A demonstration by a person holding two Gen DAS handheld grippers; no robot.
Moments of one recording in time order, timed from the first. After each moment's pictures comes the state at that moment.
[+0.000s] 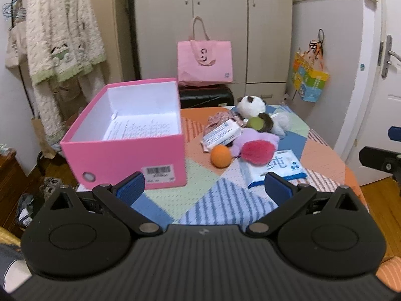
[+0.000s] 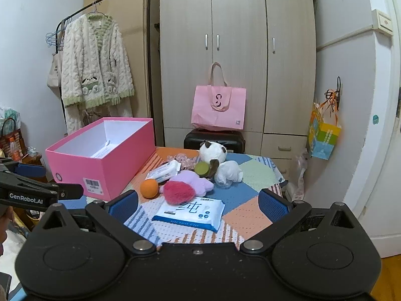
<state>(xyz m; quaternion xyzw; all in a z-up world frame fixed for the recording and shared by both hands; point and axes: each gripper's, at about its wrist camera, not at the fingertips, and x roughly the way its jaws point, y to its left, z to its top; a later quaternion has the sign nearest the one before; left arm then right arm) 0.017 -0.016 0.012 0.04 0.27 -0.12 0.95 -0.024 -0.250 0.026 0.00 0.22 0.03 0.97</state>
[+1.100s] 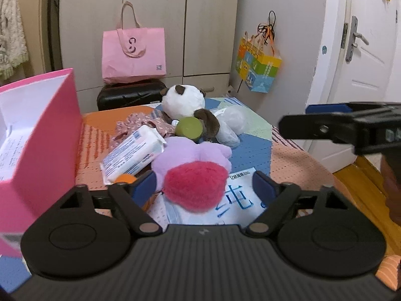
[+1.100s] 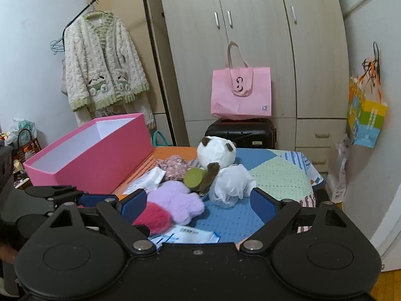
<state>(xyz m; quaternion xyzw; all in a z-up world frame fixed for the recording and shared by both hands) 0.147 -0.113 -0.065 0.04 0.28 -0.27 0.92 0.124 -0.322 -0.033 0.06 0.25 0.12 0.96</state>
